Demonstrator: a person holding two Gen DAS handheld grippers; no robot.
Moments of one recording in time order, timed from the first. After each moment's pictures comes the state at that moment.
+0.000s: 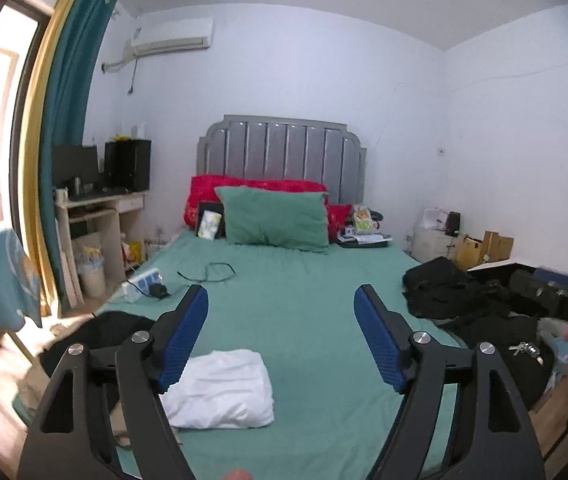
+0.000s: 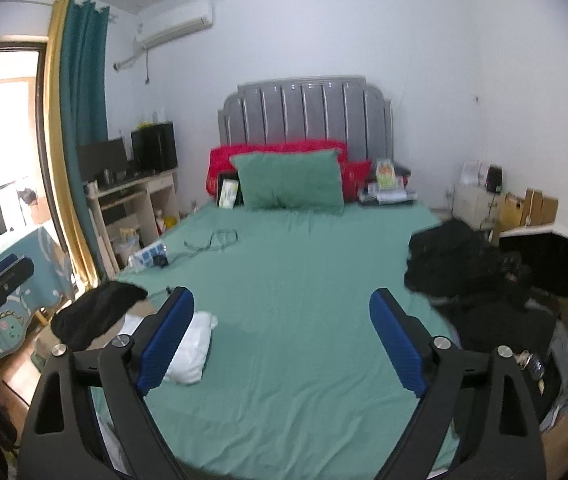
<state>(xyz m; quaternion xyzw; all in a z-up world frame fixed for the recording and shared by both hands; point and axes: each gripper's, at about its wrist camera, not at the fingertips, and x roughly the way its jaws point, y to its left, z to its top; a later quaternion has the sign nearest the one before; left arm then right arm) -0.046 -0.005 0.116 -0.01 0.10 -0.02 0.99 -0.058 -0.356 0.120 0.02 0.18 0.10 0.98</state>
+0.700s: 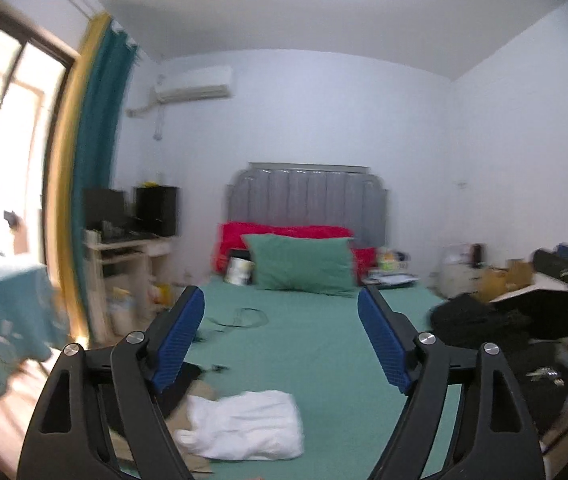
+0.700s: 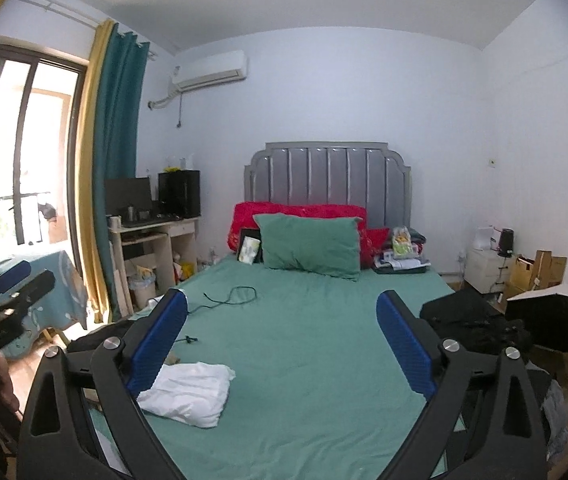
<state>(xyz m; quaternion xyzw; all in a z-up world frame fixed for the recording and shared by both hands) -0.088 -0.006 0.149 0.00 0.01 0.05 1.00 -0.096 -0.329 0.167 0.00 0.07 0.14 0.99</state>
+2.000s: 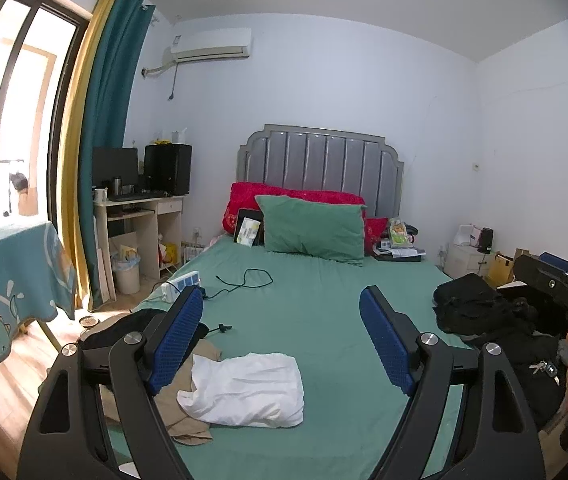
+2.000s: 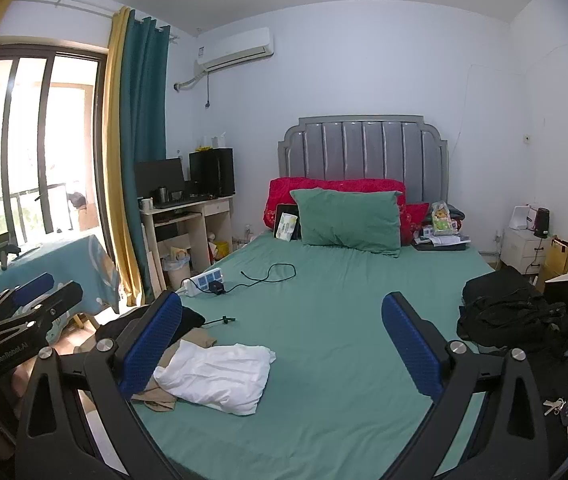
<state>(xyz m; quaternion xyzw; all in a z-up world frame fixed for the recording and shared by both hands) -0.073 0.024 0.131 -0.04 0.09 0.04 0.99 -0.072 -0.299 0.138 0.00 0.12 0.20 0.97</state>
